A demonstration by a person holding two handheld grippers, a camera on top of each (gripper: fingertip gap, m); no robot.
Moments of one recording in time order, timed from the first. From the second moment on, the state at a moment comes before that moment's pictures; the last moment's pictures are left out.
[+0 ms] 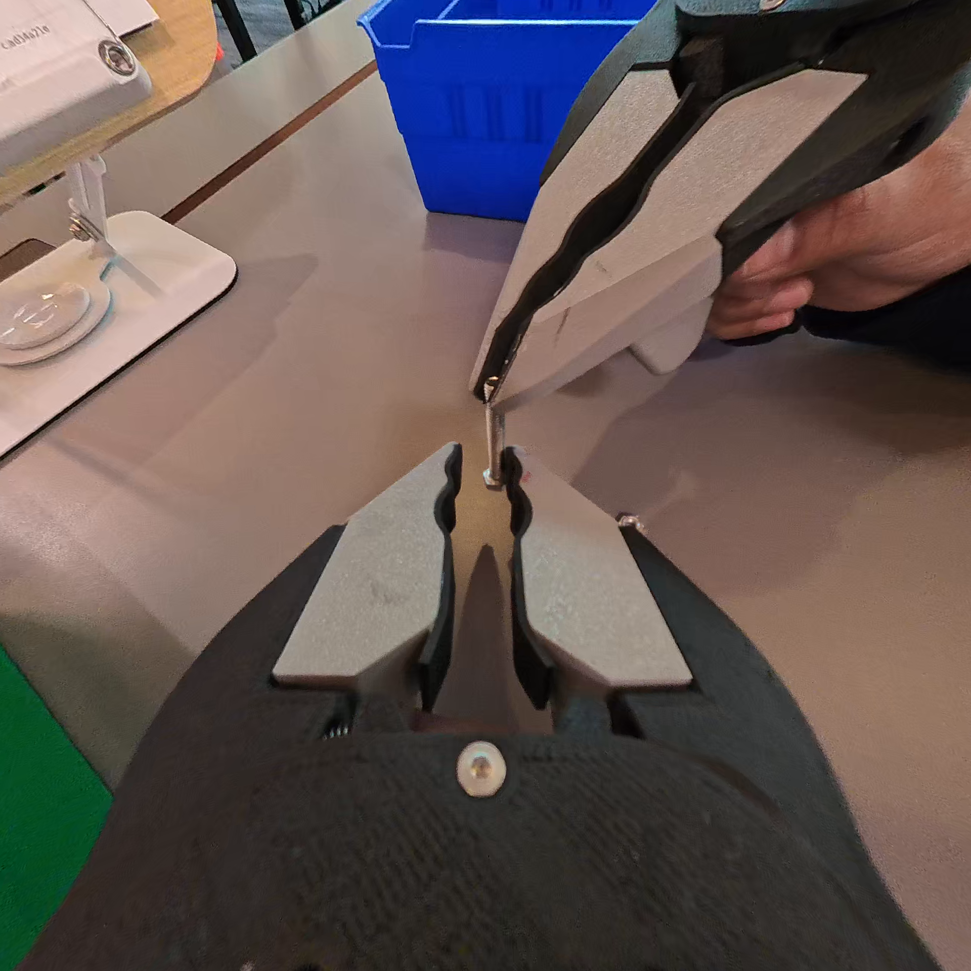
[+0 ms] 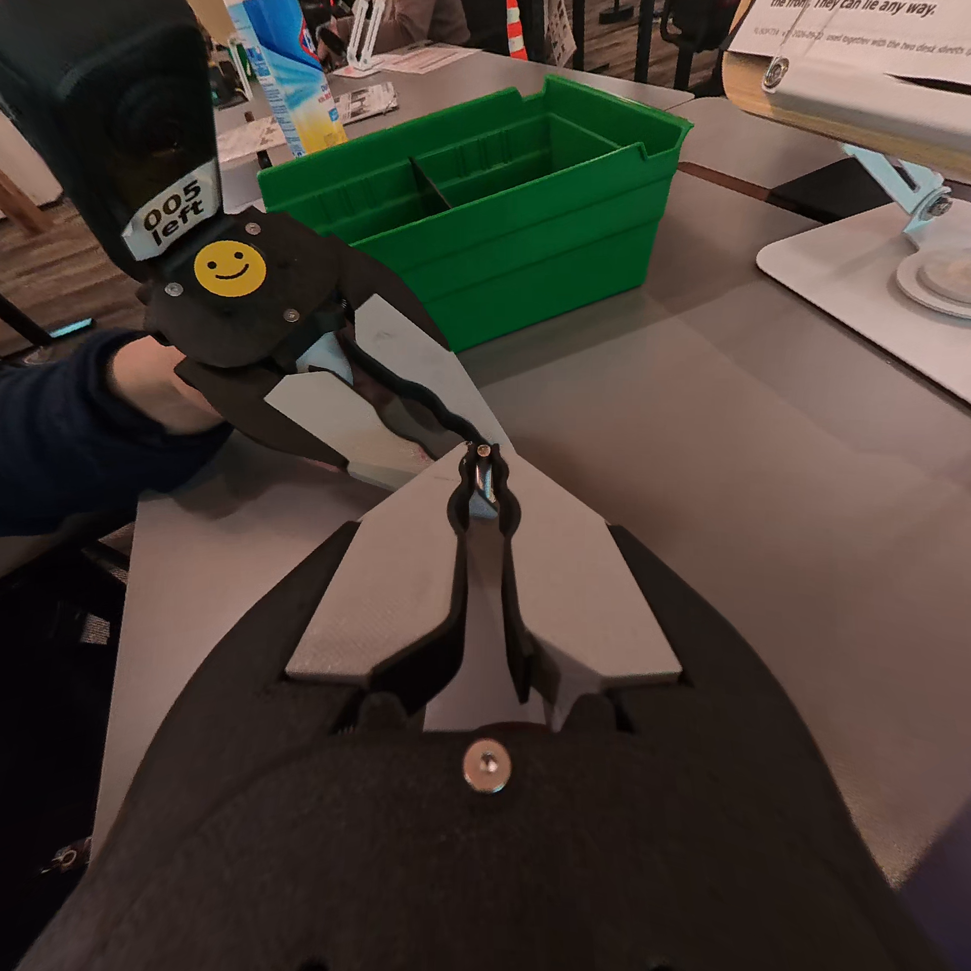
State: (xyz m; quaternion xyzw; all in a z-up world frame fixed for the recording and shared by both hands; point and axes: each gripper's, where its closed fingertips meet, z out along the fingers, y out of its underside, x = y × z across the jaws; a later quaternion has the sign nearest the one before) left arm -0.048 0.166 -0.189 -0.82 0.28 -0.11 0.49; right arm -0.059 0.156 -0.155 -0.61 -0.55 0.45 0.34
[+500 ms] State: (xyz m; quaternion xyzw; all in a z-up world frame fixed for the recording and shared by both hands) left arm -0.031 0.150 -0.172 -0.79 0.25 -0.30 0.47; right arm -0.055 0.149 -0.140 -0.60 -0.54 0.49 0.33
